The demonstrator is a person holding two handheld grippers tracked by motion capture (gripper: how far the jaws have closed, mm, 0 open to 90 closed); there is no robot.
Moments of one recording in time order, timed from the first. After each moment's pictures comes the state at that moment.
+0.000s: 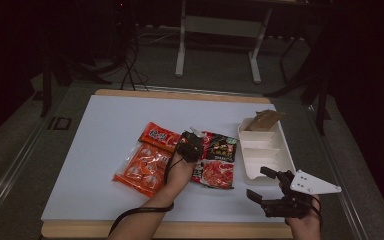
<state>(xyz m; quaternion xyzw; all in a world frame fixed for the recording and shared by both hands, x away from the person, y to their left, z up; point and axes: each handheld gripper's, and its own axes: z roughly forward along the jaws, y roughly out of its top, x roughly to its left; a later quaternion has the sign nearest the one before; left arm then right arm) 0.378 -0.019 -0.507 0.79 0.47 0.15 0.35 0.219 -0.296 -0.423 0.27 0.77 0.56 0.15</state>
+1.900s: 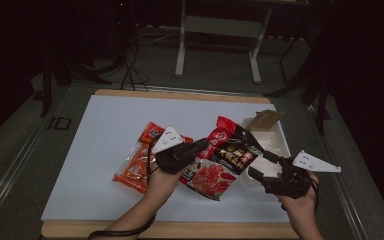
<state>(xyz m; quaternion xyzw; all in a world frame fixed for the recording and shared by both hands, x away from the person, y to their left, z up) 0.284 0.040 -0.407 0.70 0.30 0.11 0.64 0.257 -0.299 -0.412 0.34 0.73 0.58 0.14</state>
